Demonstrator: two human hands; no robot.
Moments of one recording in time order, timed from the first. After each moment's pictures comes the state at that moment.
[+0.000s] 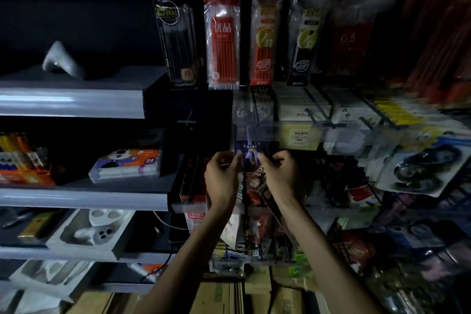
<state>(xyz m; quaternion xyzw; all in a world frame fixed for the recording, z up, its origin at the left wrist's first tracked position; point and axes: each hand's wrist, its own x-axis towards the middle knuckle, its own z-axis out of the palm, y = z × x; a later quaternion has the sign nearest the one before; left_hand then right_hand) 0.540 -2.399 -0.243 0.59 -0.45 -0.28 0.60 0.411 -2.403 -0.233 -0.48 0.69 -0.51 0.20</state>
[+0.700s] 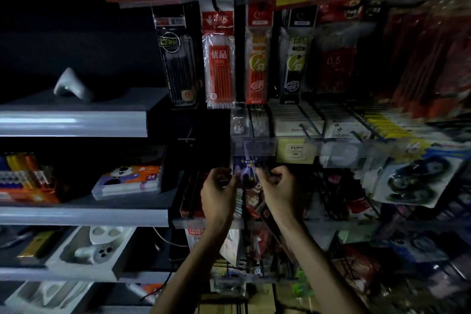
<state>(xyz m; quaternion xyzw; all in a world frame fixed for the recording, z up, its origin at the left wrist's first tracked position) 0.547 -2.374 -0.230 0.60 -0.49 -0.26 0.58 0.413 -2.392 -0.230 -0.48 0.66 -0.54 0.21</state>
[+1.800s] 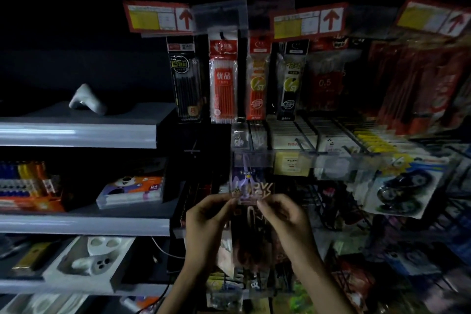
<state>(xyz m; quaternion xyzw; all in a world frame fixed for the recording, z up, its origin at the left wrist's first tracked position) 0.569 -2.289 -0.189 0.47 -0.50 -0.38 0.63 0.401 -2.287 -0.187 -0.53 0.47 -0.57 0.41</state>
